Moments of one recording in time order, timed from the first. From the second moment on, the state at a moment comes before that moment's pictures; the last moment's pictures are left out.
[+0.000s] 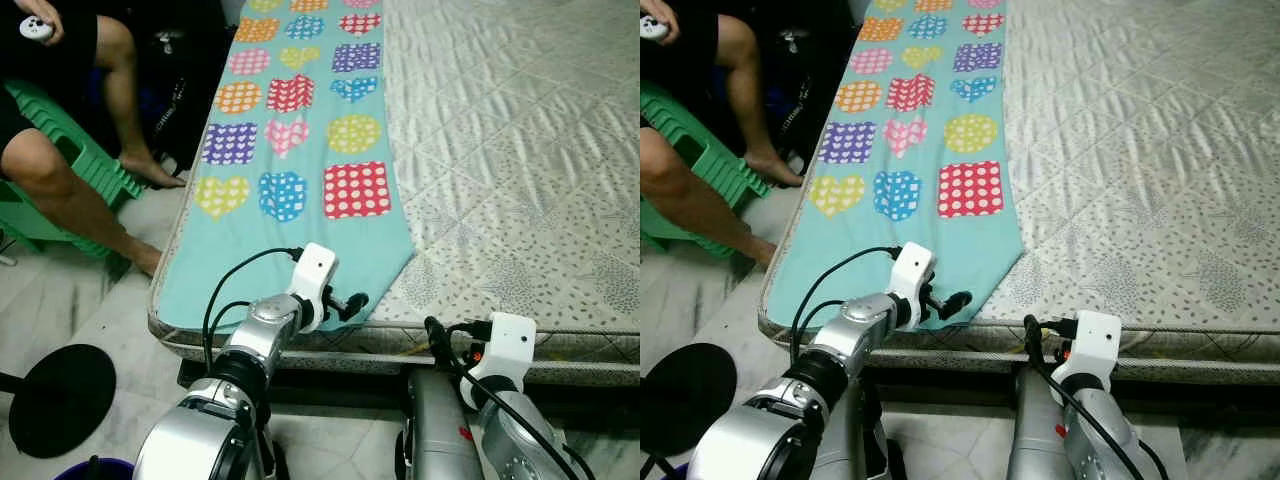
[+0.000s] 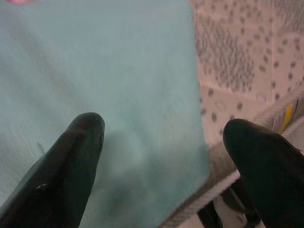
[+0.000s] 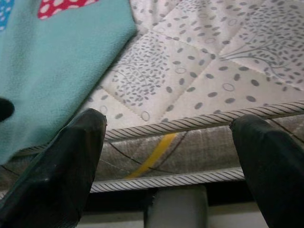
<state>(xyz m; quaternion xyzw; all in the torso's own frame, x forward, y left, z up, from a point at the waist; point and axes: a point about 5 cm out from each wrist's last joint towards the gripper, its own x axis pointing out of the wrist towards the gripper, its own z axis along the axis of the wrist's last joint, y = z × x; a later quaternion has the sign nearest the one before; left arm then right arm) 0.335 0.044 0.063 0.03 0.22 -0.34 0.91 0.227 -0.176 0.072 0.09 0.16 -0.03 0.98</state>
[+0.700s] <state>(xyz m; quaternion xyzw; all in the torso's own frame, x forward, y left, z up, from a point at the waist) 0.341 0.068 0.054 0.02 0.25 -0.28 0.93 0.210 -0.168 0.080 0.11 0.17 0.01 0.98</state>
